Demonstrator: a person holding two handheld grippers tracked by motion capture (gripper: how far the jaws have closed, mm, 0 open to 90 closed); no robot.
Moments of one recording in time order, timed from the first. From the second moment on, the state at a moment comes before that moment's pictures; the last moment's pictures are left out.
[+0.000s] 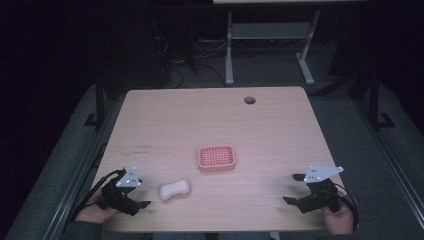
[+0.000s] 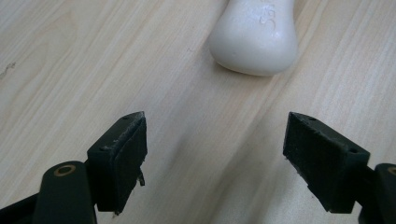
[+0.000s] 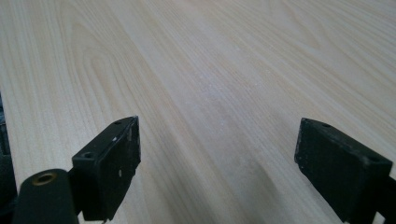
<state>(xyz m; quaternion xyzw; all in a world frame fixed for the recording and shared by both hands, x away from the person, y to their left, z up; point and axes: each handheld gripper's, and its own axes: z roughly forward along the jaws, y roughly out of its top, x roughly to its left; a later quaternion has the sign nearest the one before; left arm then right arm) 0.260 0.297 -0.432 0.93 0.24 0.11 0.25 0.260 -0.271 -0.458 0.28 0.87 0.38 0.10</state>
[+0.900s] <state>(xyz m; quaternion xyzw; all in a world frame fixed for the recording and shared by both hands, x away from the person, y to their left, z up) 0.260 0.283 -0.428 0.93 0.22 0.11 0.26 0.262 -0.271 -0.460 0.28 0.88 0.38 0.10</state>
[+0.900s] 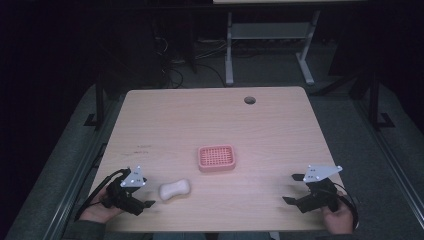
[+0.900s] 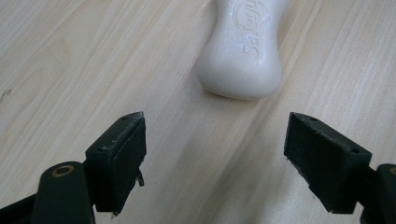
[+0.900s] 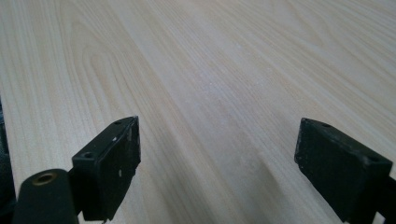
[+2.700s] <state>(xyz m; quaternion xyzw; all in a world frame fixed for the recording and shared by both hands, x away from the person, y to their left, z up) 0.264 0.255 -0.415 0.94 0.19 0.11 0.25 0.258 -0.271 -0.458 0.28 0.87 0.39 0.10</state>
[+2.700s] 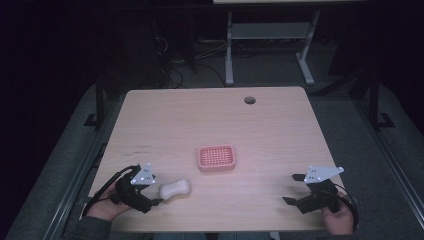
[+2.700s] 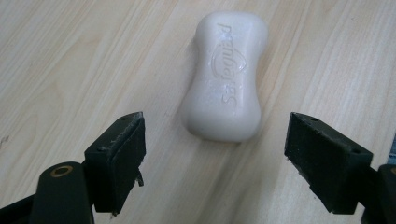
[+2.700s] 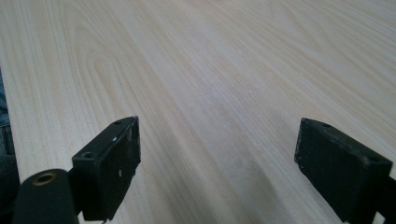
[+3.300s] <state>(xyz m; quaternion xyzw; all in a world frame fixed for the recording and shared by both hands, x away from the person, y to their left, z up) 0.275 0.236 -0.418 0.95 0.17 0.10 0.24 0.258 -0.270 -0.456 0.27 0.87 0.39 0.10</state>
